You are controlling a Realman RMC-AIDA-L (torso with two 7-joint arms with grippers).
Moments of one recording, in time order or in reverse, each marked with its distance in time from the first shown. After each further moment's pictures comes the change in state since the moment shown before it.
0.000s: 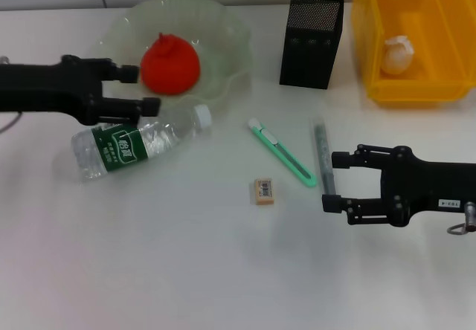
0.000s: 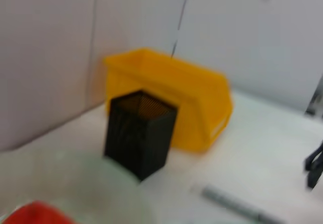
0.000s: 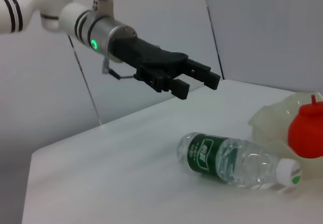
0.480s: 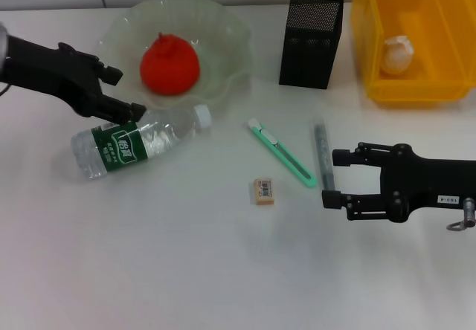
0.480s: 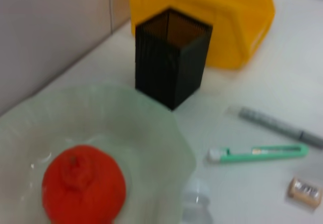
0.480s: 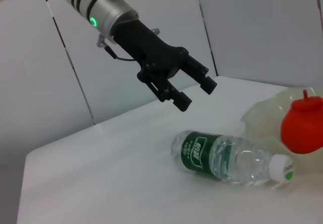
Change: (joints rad) left arm -0.145 -0.064 -0.004 0.265 0.479 0.067 -0.260; right arm 0.004 0.000 0.000 0.005 -0.005 0.016 0.031
